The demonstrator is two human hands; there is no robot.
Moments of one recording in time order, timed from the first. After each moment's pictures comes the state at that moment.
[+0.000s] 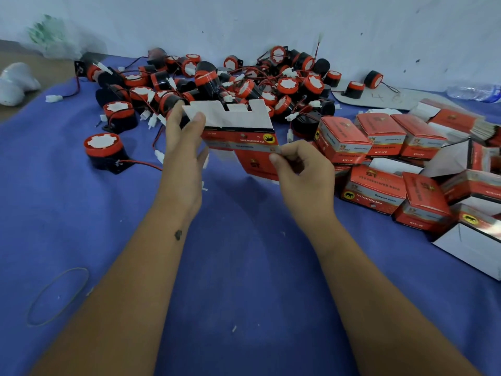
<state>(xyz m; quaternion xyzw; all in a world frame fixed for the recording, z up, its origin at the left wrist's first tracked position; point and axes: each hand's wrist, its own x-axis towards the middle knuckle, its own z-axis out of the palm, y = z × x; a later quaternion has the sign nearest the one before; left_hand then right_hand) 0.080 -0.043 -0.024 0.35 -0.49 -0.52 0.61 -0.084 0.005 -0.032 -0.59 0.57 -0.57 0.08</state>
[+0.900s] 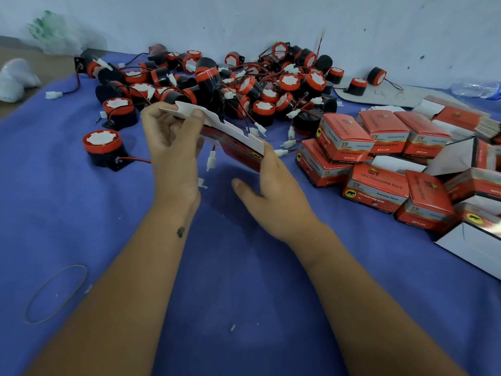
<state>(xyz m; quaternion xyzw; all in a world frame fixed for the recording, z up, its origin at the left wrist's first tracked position) 0.077 -0.040 -0.019 0.32 -0.45 -0.44 0.71 -0.064 0.013 -0.038 -0.73 0.56 -0.37 0.15</state>
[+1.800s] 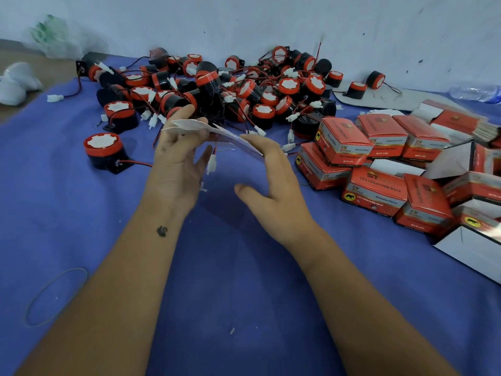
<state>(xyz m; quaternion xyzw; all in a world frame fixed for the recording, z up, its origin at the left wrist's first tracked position) 0.087 -0.046 -0.023 0.27 -0.44 -0.58 0.63 -0.062 0.016 -0.036 -0.71 0.48 -0.48 0.20</state>
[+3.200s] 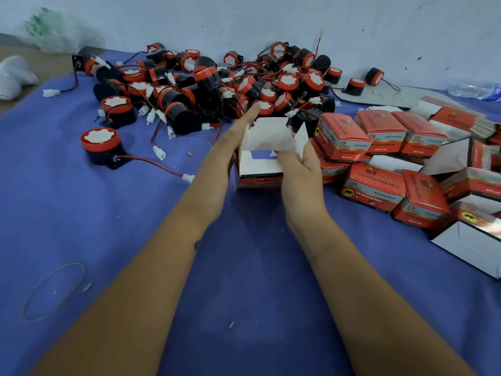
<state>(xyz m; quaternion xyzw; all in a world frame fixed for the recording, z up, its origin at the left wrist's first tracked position) 0.053 -0.030 -0.028 0.23 -0.62 -0.58 0.48 -0.070 0.002 -0.032 -0.41 0.50 -0.67 0.36</state>
